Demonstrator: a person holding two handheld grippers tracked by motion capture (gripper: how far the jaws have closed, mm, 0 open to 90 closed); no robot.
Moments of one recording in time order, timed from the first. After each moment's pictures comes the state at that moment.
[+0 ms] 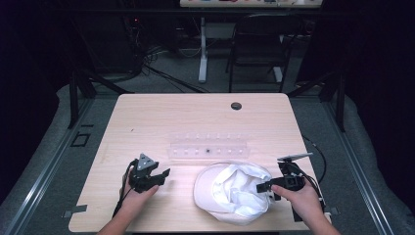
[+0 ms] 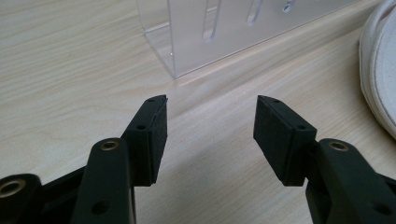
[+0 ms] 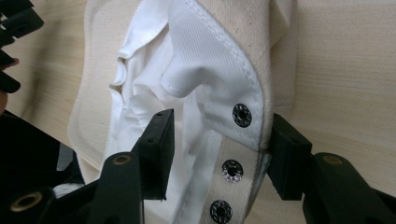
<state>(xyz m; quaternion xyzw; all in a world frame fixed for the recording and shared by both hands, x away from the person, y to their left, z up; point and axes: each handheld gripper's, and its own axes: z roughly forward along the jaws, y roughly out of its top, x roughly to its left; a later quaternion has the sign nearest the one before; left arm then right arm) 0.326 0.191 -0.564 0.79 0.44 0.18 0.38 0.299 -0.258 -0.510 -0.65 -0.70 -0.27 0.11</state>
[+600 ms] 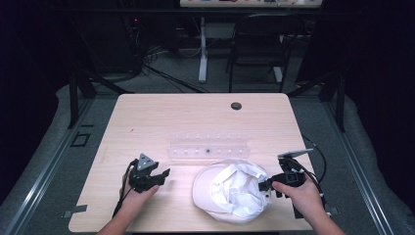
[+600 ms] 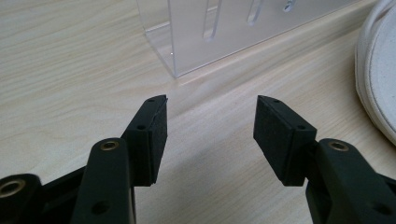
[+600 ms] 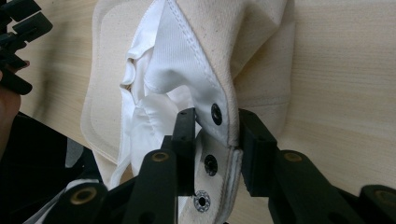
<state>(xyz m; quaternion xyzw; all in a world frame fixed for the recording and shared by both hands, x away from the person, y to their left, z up) 0.326 0.191 -0.564 0.79 0.44 0.18 0.38 0.303 -0.256 -0.496 -0.66 -0.69 -0.26 0.13</state>
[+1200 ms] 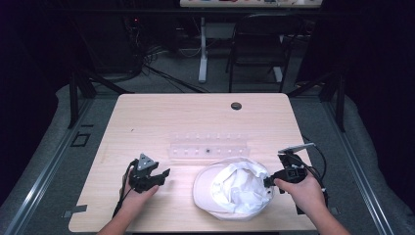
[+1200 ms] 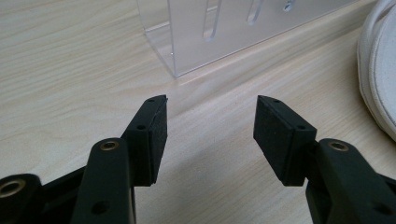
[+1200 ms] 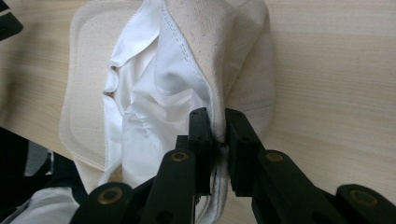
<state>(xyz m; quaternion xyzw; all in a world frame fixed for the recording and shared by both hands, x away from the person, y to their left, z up) 0.326 0.191 -0.564 0.79 0.44 0.18 0.38 0.308 -0.253 -0.480 -0.66 -0.71 -0.23 0.08</state>
